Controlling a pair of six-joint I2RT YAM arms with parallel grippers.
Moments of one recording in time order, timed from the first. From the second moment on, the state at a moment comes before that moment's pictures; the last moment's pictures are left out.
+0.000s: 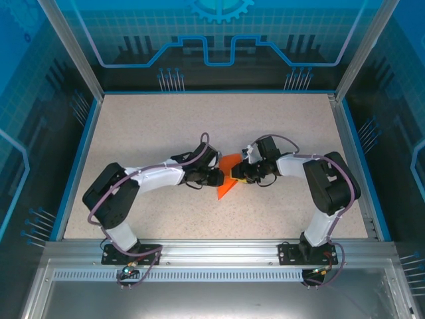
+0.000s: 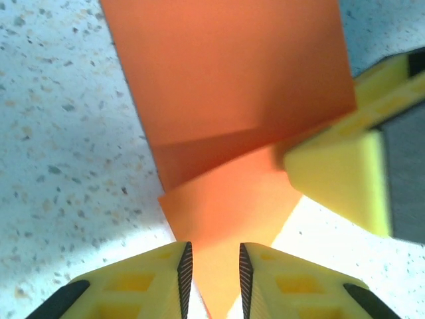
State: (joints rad) left arm -0.72 1.68 0.98 -0.31 0.17 -0.59; right arm 0.37 1.78 0.85 -0.15 -0.76 0.53
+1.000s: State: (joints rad) left arm -0.97 1.67 0.88 -0.17 -0.20 -0.76; right arm 0.35 1.84 0.91 -0.23 -0.79 0.44
